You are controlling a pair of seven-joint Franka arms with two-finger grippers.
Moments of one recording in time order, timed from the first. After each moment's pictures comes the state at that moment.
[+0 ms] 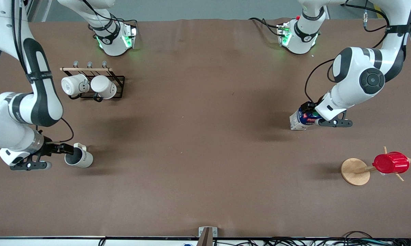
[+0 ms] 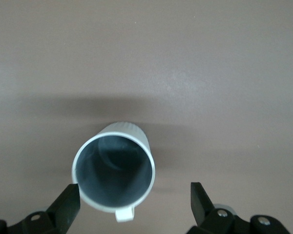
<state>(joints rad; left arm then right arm) 0.05 0.08 -0.20 -2.22 -0.01 2.17 -0.06 -0.08 0.50 -0.05 -1.74 -0.02 2.28 -0.17</state>
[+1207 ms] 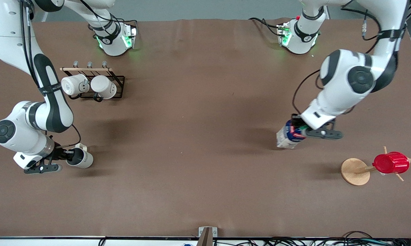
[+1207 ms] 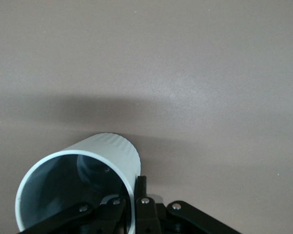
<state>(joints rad) -0.12 0.22 -0.21 -1.94 -0.01 2.20 -0.20 -0.08 0.58 -0.05 -1.74 -0.01 2.37 -0.23</state>
